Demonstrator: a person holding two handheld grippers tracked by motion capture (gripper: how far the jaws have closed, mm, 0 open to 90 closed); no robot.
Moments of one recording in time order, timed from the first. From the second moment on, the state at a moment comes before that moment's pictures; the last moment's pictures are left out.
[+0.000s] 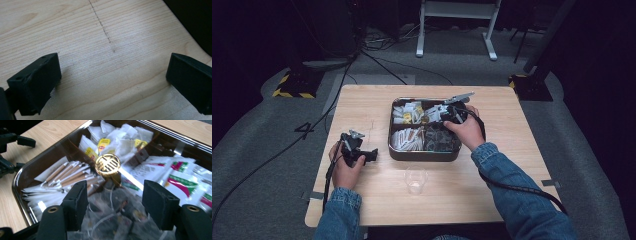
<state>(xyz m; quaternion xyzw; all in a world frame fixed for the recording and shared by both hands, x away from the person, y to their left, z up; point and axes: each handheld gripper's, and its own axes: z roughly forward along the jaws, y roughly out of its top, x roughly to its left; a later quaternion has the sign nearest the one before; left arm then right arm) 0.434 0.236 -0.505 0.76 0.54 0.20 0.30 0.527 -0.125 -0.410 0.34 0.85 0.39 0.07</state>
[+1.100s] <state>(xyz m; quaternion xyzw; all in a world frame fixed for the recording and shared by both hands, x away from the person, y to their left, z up) 0.434 0.236 -0.505 0.76 0.54 0.20 0.30 0.541 -0.076 -0.433 0.32 0.87 0.35 0.12</state>
